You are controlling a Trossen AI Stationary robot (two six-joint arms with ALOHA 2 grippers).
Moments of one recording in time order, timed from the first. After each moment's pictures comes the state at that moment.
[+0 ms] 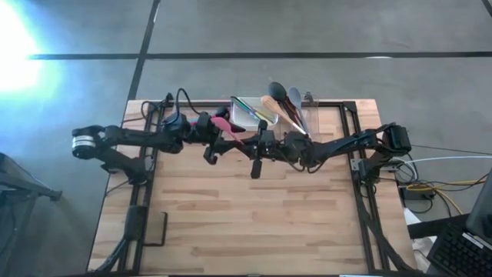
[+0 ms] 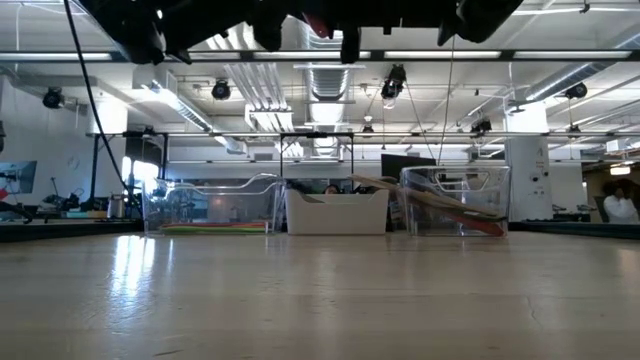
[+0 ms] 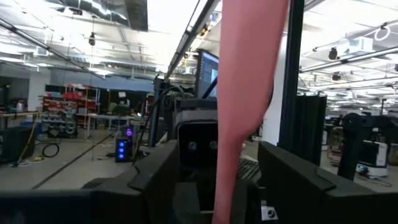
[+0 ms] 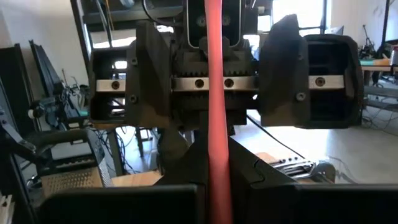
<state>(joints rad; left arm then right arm) 0.25 1.33 0.72 1.06 0.43 -0.24 0.00 1.67 1.01 0.81 0.15 0.12</state>
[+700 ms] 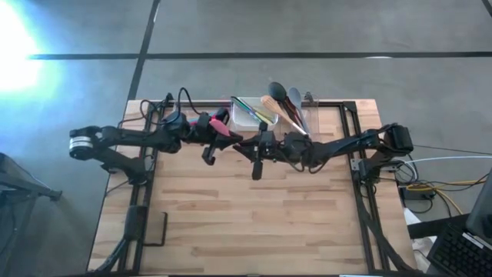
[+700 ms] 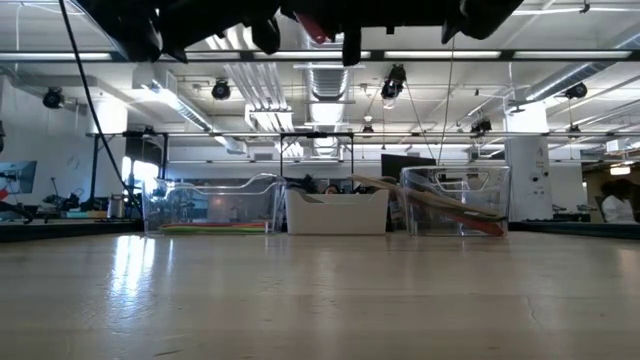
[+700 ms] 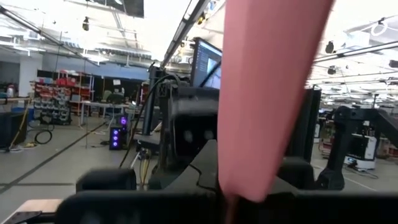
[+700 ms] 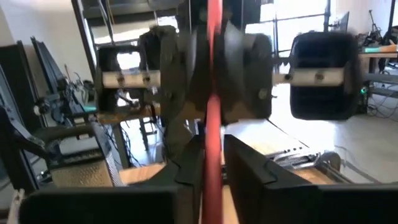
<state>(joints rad) 0.25 1.31 0.72 0.99 0.46 -0.26 0.01 1.66 1.01 0.76 0.15 0.16</state>
